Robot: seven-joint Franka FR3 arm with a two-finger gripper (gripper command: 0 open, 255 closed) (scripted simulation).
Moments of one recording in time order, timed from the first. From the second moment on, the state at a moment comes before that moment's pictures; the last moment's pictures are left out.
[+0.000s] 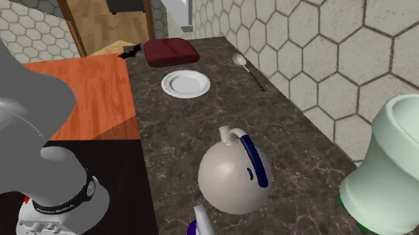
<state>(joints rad) -0.21 0.06 -0.24 -1.48 0.14 1.53 -0.27</state>
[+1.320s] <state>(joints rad) -0.20 0.02 -0.24 -1.80 0.13 1.81 -0.29</state>
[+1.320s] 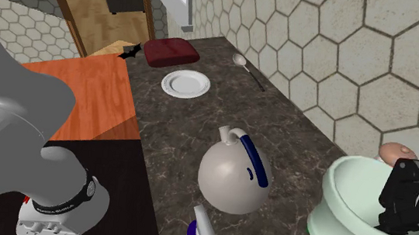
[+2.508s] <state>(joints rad) -0.20 0.07 -0.24 -1.98 0.16 2.04 -0.33</state>
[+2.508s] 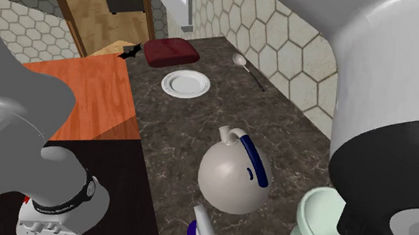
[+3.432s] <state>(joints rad) -0.20 0.12 -0.23 -2.06 0.18 2.16 -0.35</state>
